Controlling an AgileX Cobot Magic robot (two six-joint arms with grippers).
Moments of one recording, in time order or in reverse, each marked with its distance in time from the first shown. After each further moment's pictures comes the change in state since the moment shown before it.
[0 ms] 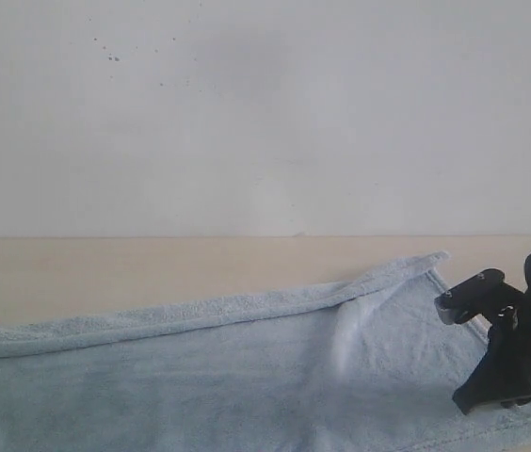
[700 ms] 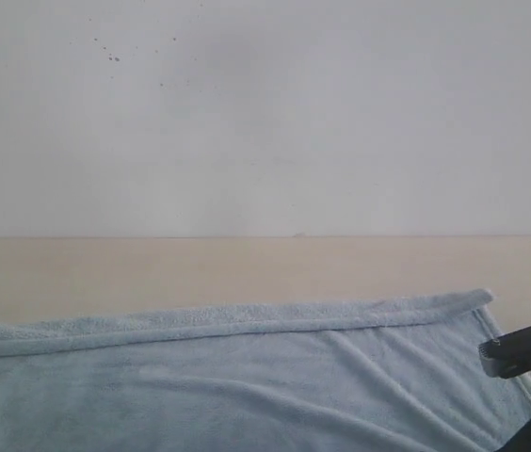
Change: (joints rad) left arm 0.000 -0.032 0.002 -0.034 0.093 0.048; right arm -0.002 -0.185 0.349 0.051 -0.075 0.155
